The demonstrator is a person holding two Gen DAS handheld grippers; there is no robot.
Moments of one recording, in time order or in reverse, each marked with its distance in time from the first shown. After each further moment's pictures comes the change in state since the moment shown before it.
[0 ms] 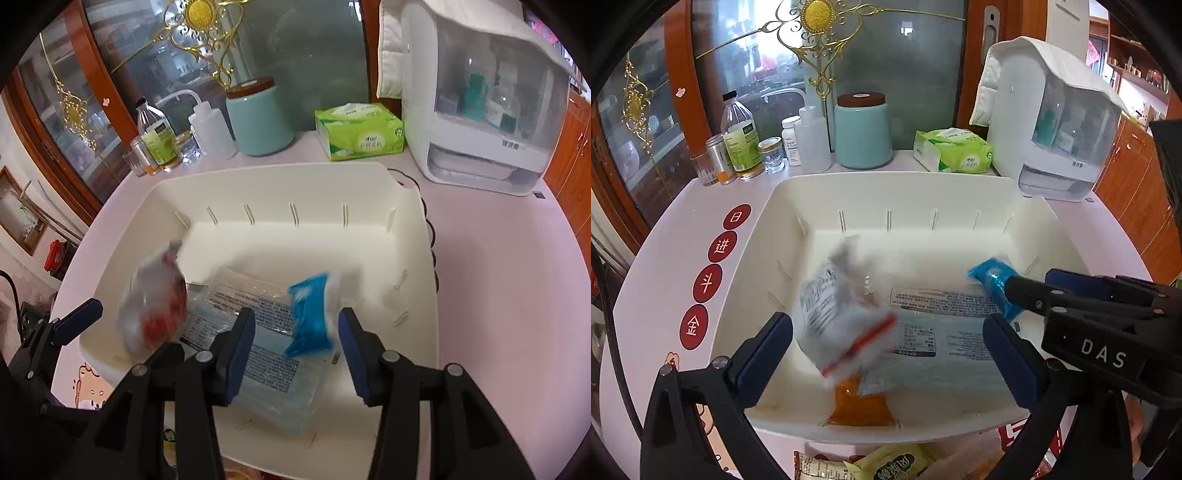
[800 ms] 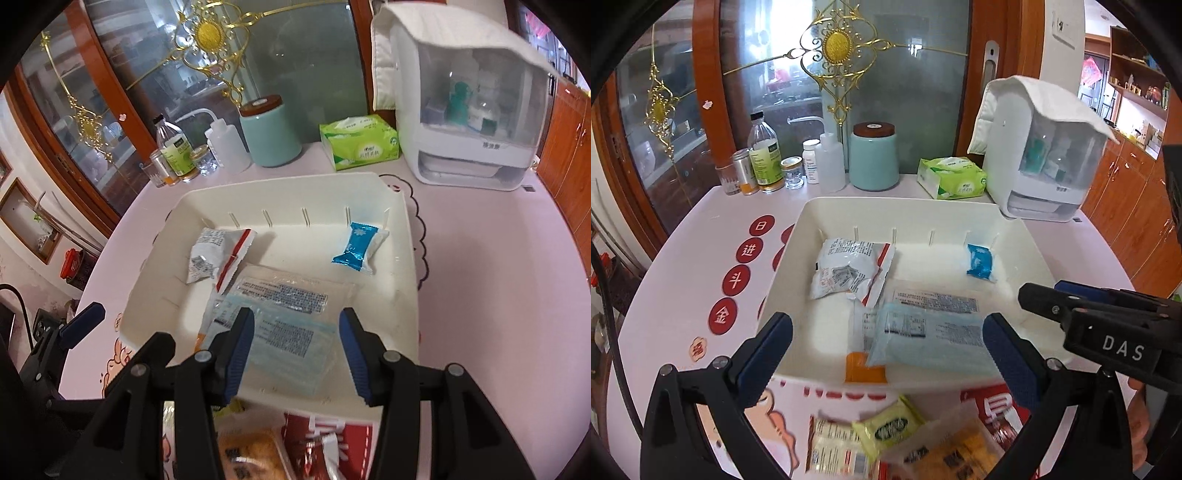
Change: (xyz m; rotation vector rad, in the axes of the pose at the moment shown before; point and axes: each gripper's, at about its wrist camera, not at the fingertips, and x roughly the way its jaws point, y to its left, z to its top) left arm -0.080 0.004 -0.010 -0.039 -0.059 0.014; right arm -0.062 0.004 -0.016 0.029 -0.032 0.046
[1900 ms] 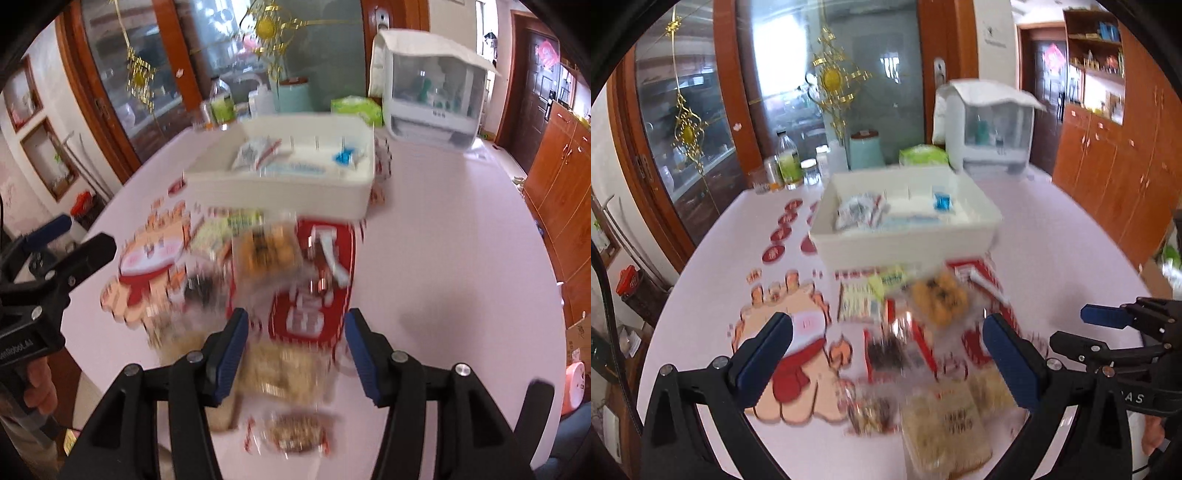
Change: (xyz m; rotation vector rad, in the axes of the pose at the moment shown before) left arm -0.179 -0.013 -0.170 0.131 -0.049 0.029; right arm -0.142 0.019 -0.218 -0.143 0.016 -0.051
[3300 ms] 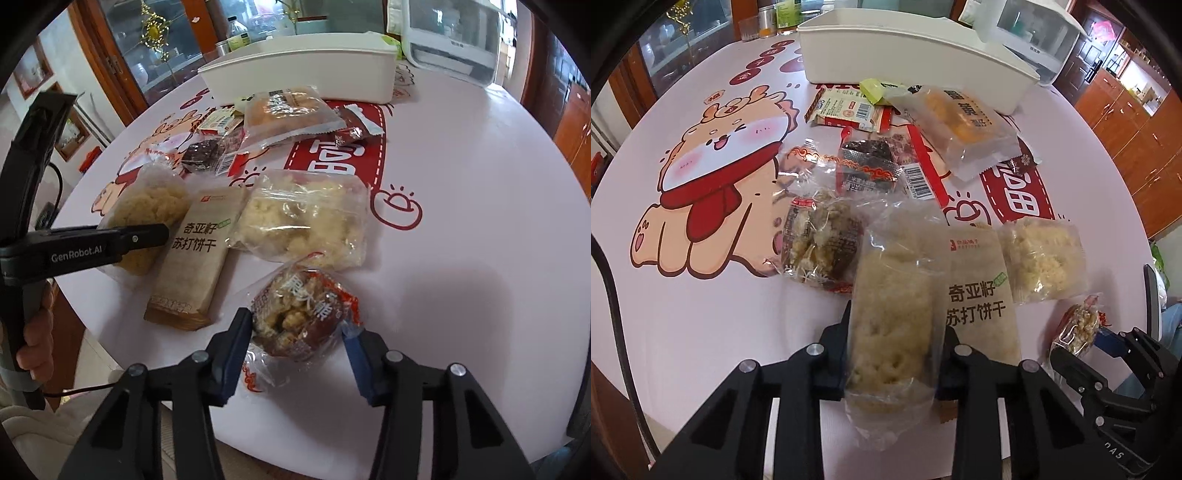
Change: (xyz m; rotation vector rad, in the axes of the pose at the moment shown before) left arm 0.092 0.007 -0.111 -0.201 0.408 -0.126; right arm 0.059 0.010 -0.119 -0.035 0.105 0.052
